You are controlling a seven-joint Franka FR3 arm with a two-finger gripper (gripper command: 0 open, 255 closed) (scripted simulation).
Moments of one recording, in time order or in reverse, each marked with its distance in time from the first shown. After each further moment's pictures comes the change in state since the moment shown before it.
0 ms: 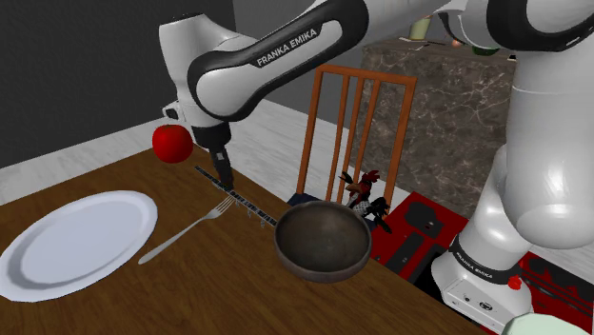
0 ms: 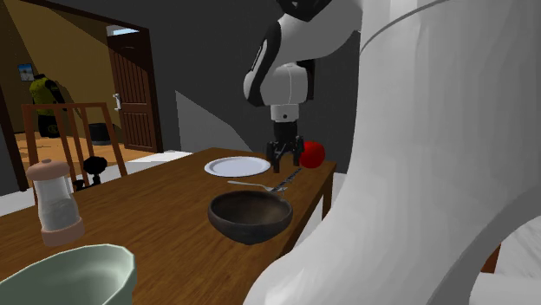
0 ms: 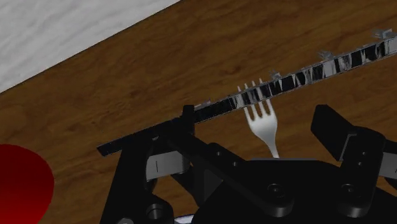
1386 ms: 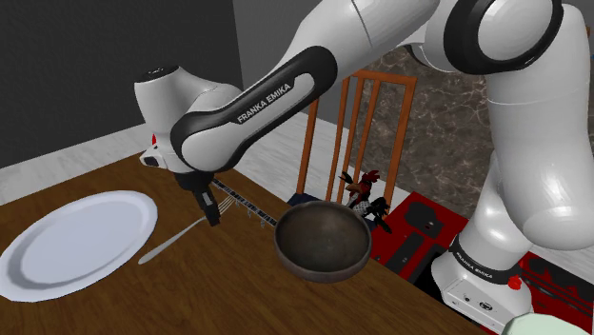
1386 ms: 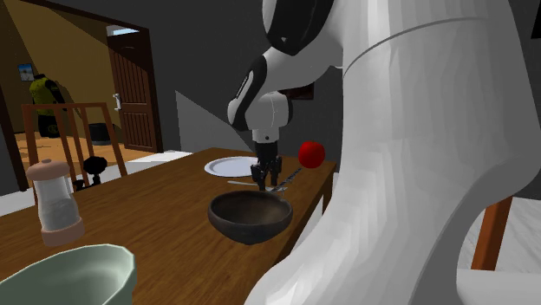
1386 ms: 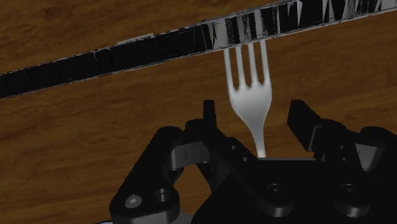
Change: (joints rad) arm 0.072 0.171 0.030 0.062 -0.068 0.085 -0.050
